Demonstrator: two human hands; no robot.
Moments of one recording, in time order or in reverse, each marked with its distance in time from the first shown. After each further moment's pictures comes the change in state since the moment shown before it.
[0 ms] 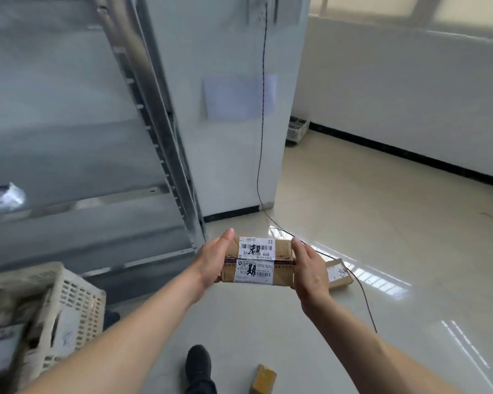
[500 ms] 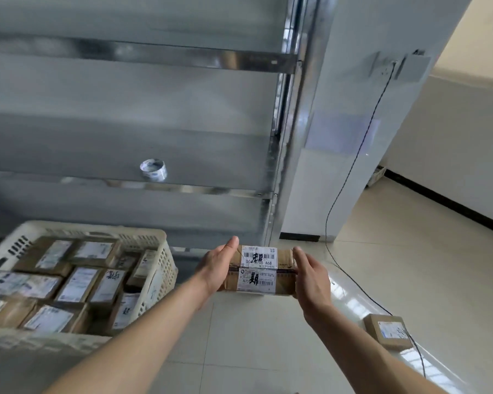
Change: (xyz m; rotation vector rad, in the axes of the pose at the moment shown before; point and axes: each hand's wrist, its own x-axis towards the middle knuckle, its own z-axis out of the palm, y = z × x) left_hand -0.137 -0.055 -0.170 -0.090 0.295 0.025; right_hand -0.127 -0.019 0.148 -0.098 -0.283 -0.165
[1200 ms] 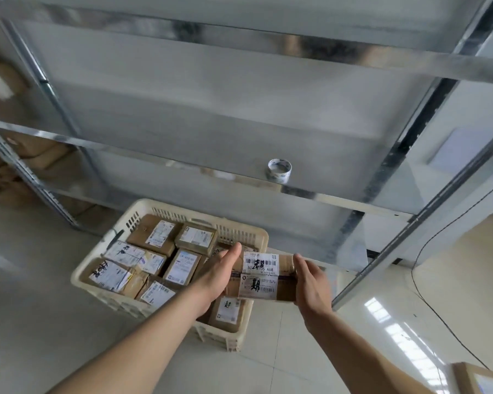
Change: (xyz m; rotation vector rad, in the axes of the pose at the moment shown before) left_hand -0.023 -0.096 -0.318 -0.093 0.074 -0.086; right_hand -0.097 -0.010 0.325 -0.160 -0.190 -0.023
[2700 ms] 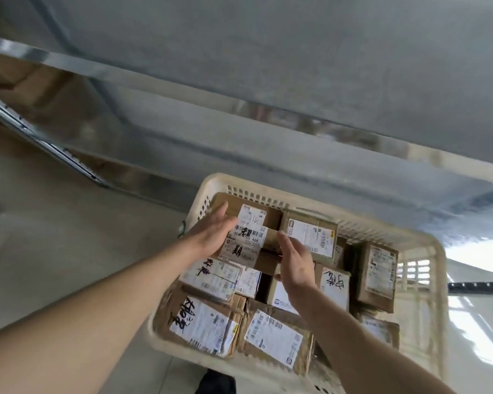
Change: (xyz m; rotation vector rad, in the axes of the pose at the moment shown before) left_hand 0.327 -0.140 -0.419 0.464 -0.069 -0.140; right_hand 0.145 0.022 0.510 -0.076 -0.183 0.341
